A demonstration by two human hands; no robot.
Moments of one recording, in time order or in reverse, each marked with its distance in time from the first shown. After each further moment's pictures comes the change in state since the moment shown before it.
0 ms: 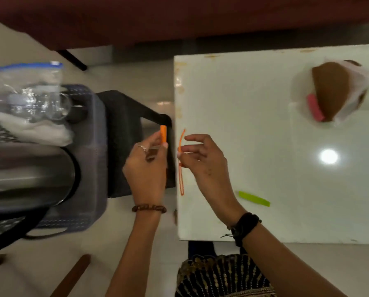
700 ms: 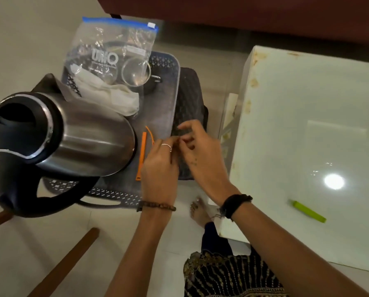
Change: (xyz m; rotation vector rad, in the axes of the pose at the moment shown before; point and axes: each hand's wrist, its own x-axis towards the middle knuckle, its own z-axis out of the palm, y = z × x) left_hand 0.040 -0.091 -0.100 0.345 -0.004 0.219; right_hand 0.015 0.025 0.150 -0.534 -0.246 -0.330
